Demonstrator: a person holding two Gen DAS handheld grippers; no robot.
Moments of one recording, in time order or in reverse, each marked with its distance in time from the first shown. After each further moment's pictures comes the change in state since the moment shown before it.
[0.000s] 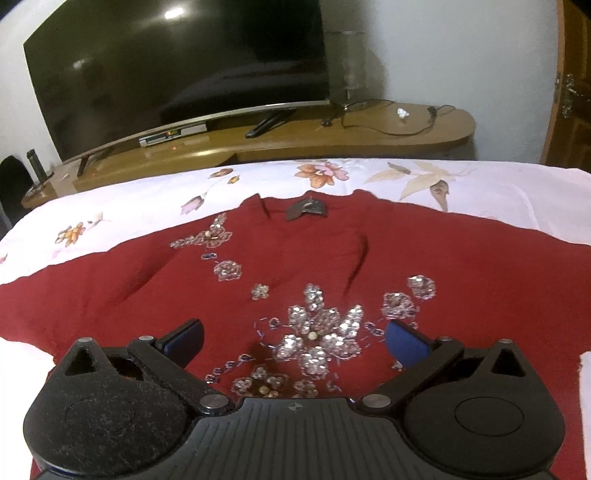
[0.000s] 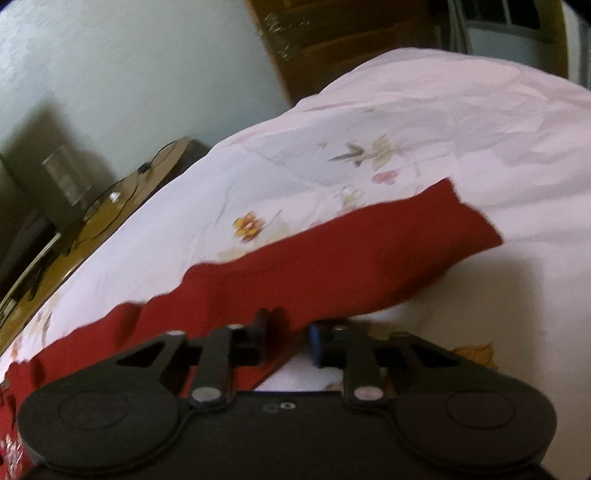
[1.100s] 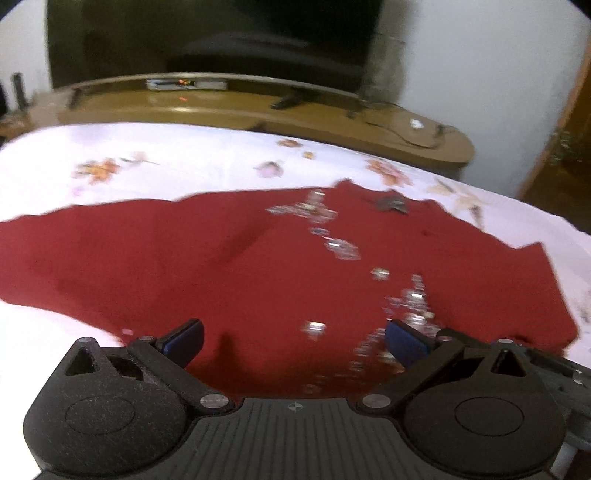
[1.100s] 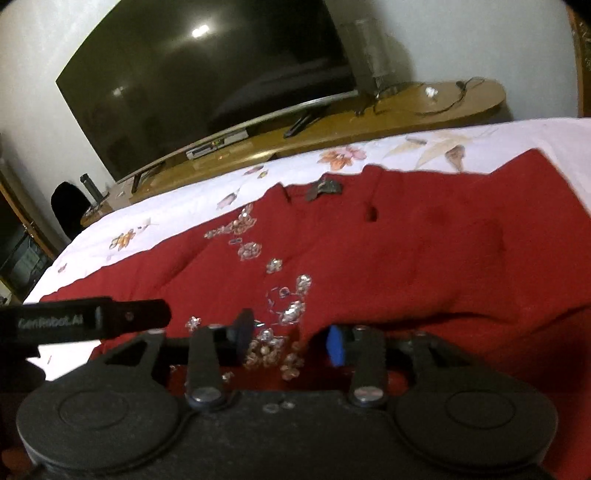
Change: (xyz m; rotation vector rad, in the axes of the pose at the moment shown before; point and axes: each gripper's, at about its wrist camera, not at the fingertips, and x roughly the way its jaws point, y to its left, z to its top) left arm 0.015 0.152 -0.013 -0.165 0.086 -0.252; right arm -0.039 0.312 -0.193 -0.523 0.211 0.554
